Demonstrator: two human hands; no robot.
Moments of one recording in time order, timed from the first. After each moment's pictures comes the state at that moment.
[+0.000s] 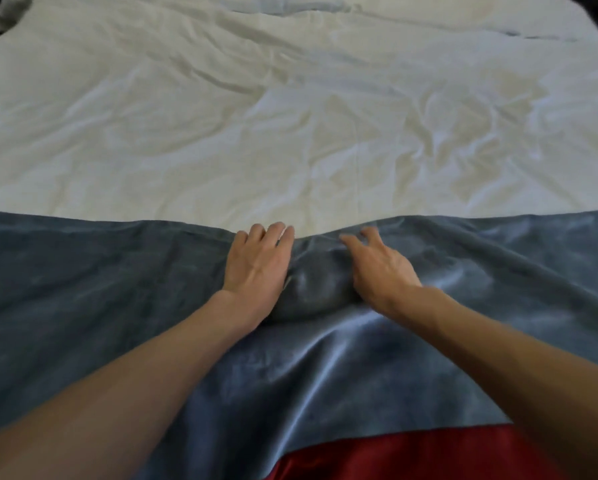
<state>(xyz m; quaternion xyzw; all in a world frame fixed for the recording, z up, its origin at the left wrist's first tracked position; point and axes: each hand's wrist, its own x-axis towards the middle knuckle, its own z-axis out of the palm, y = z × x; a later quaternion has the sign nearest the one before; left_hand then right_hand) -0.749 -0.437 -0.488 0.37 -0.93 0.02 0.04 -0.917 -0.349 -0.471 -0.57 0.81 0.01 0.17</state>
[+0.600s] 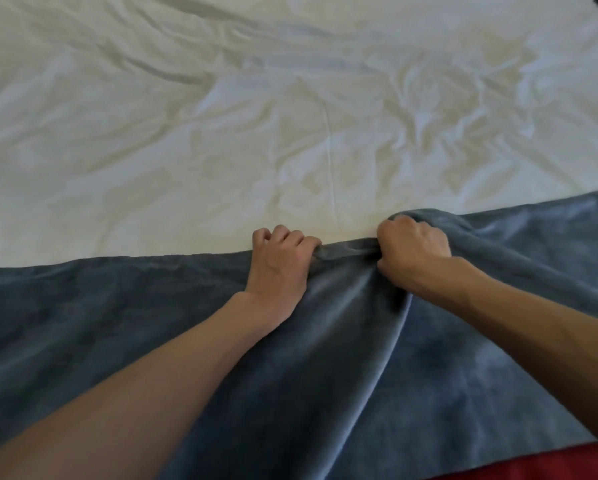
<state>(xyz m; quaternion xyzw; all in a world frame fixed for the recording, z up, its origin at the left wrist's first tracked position) -0.833 -0.464 -0.526 0.31 -0.94 -0.08 0.12 -0.999 -0.380 -0.476 -0.50 0.85 0.10 0.12</state>
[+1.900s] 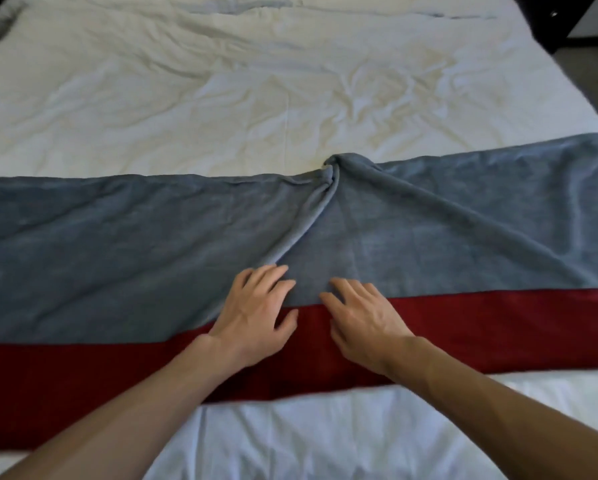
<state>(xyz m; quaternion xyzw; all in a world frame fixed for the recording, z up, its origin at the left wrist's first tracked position) -0.749 -0.206 -0.472 0.30 -0.95 -0.12 0.06 -0.916 -0.100 -0.469 -0.69 0.71 0.03 0.12</state>
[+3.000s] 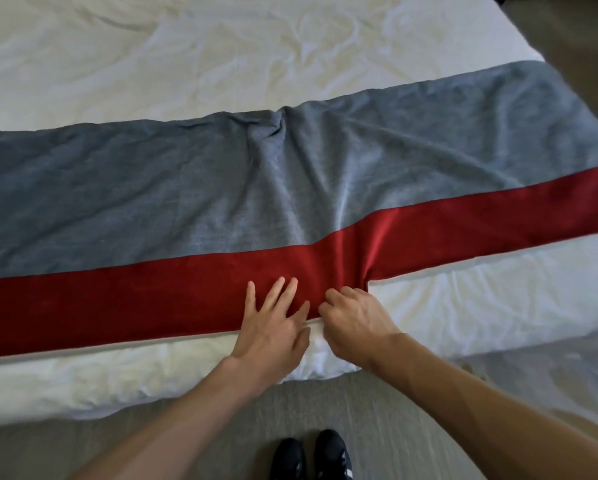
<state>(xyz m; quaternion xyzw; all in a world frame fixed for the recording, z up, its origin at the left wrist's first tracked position) -0.732 -0.036 -0.520 0.27 -0.95 -0.09 -0.10 -0.876 0.045 -0.488 -0.69 0.72 0.04 0.11</state>
